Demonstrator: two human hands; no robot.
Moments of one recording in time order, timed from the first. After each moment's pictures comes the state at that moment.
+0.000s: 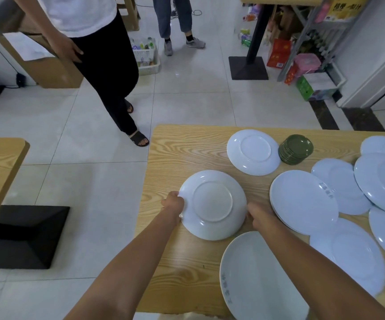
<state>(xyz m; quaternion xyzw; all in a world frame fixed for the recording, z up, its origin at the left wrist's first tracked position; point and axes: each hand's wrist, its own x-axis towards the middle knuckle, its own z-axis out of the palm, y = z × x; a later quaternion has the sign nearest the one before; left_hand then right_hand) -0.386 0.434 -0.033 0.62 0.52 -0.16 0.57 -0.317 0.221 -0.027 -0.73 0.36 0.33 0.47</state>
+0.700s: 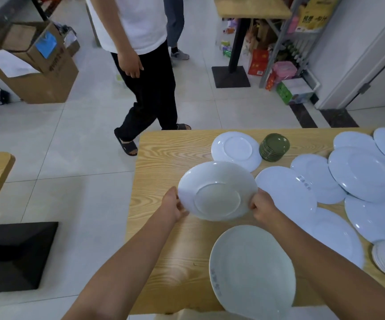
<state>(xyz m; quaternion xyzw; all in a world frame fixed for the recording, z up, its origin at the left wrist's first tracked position) -0.378 0.401 0.007 0.38 0.53 -0.11 0.75 -0.318 0.175 0.007 -0.73 0.28 0.23 0.57</state>
